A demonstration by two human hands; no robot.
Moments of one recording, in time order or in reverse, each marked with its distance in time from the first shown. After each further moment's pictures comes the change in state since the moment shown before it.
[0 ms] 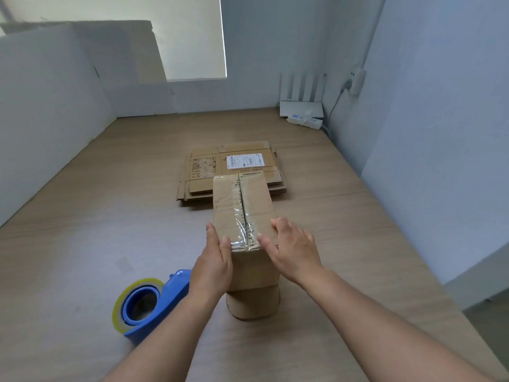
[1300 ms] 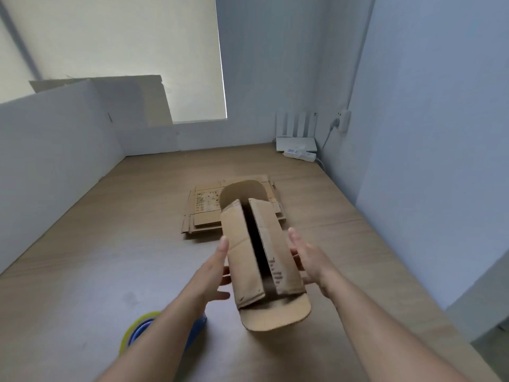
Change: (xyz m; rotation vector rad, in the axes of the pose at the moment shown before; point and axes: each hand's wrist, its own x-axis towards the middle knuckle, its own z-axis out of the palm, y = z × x) left_hand -0.003 0.043 -0.068 -0.536 -0.412 -0.136; right_hand 0.005 0.004 -0.056 0.843 -0.156 0.415
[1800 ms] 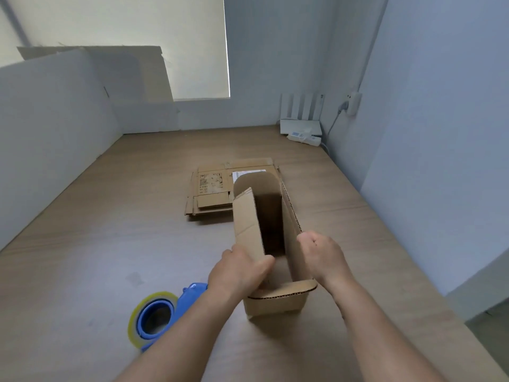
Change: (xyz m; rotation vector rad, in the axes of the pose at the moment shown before) left_hand -0.001 -0.003 0.030 0.789 0.188 0.014; right_hand -0.025 -0.003 0.020 -0.457 0.309 -0.201
